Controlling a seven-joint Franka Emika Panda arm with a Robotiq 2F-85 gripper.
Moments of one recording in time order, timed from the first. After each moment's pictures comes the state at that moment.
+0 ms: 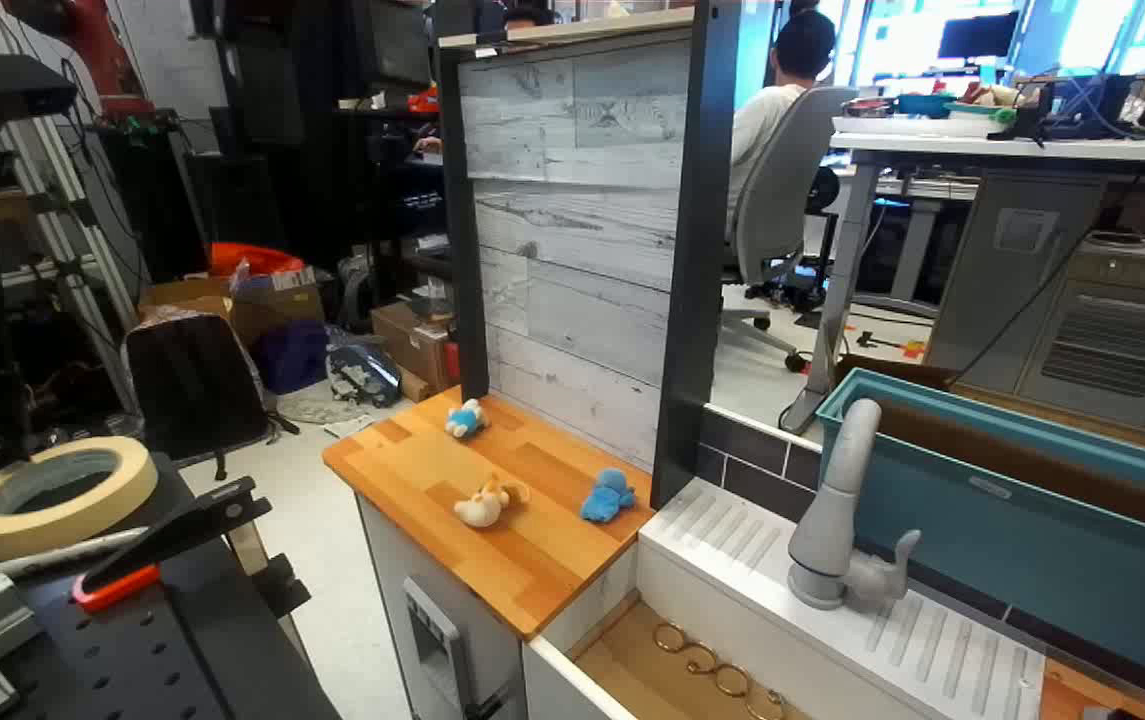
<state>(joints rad) 0.00 -0.27 0.11 -2.47 -0.22 2.05 0.11</state>
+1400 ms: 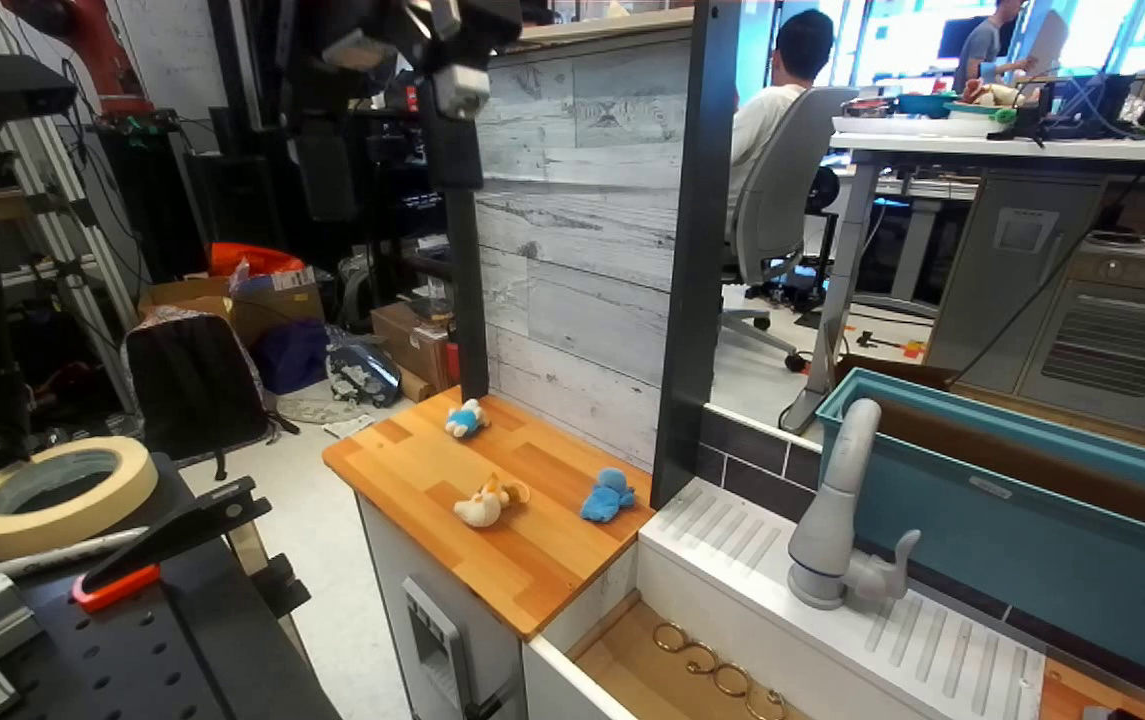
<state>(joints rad) 0.00 -0.16 0.11 -2.46 -0.27 2.15 0.15</state>
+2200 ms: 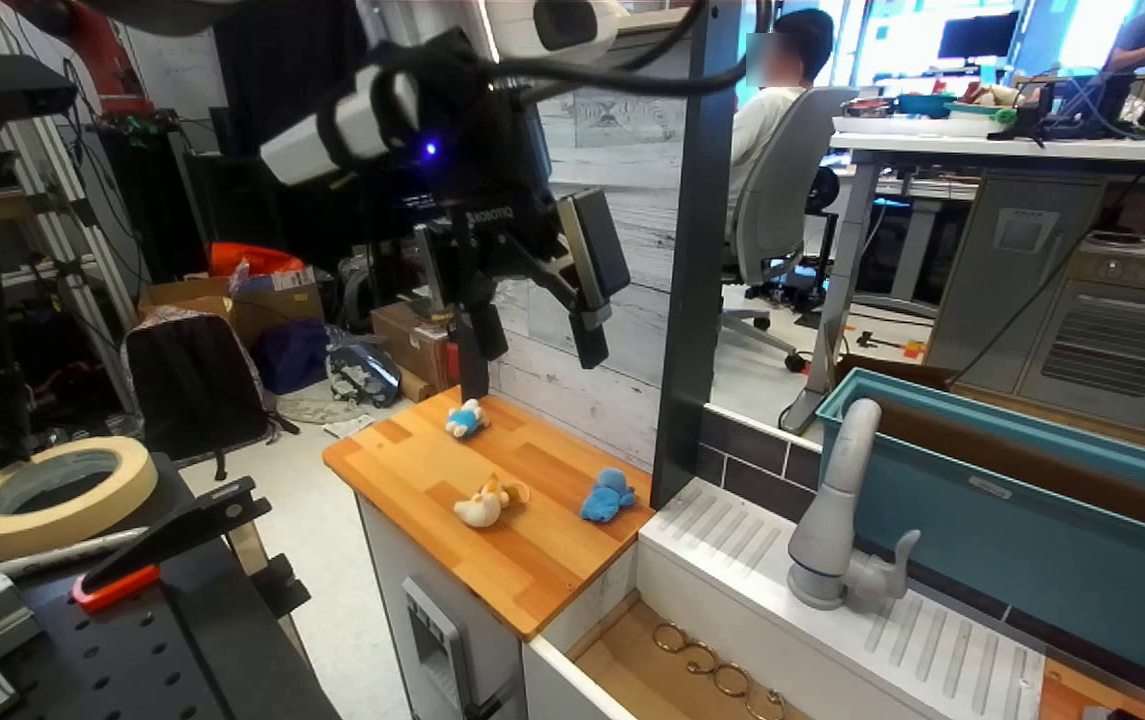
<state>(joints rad) 0.06 0.27 0.03 -2.34 -0.54 2.64 0.42</state>
